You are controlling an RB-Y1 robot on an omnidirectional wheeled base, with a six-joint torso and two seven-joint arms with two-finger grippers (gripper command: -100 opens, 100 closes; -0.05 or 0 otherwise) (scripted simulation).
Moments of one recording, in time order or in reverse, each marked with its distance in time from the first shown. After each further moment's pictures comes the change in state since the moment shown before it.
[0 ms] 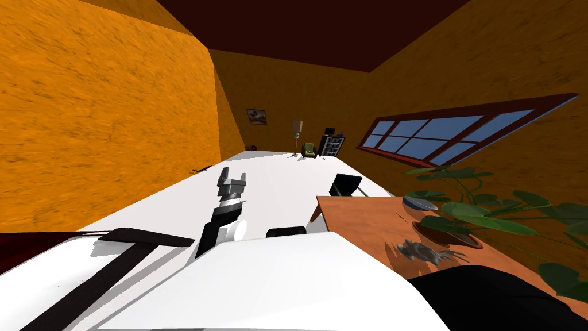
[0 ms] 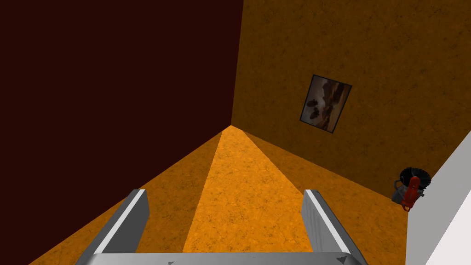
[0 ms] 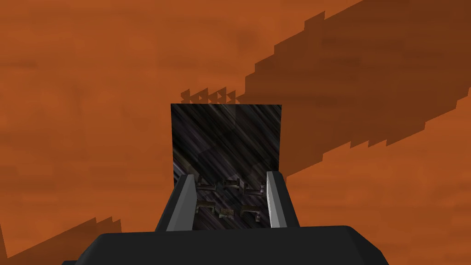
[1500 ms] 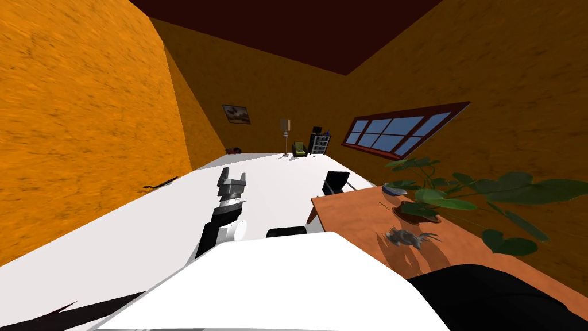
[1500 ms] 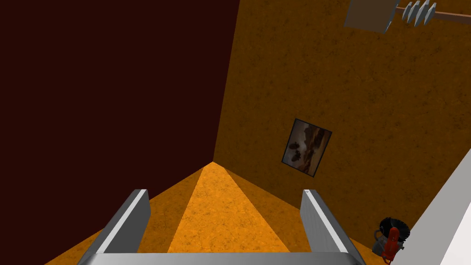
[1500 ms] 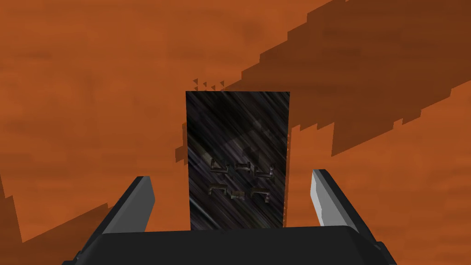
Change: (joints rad) left arm 0.000 0.000 0.000 0.000 0.000 0.000 0.000; right arm 0.025 0.006 -0.238 0.095 0.259 -0.075 0.096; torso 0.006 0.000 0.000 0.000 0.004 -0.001
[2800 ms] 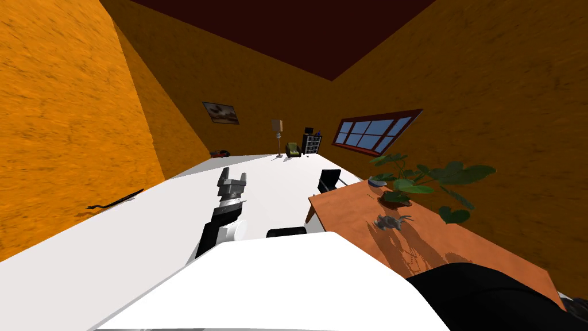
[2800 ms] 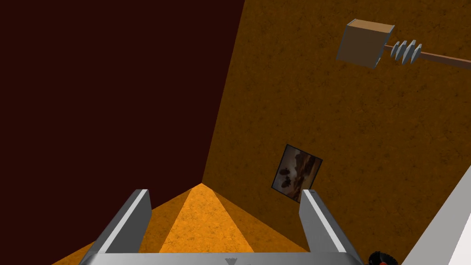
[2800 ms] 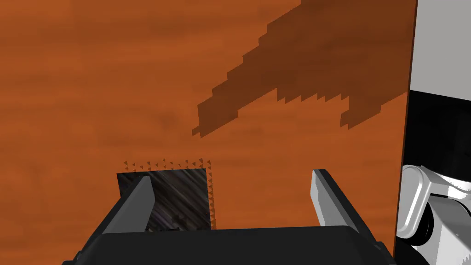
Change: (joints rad) left arm 0.000 0.000 0.000 0.000 0.000 0.000 0.000; right arm 0.069 -0.030 -0.115 -0.046 0.094 -0.005 0.040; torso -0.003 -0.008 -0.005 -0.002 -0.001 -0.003
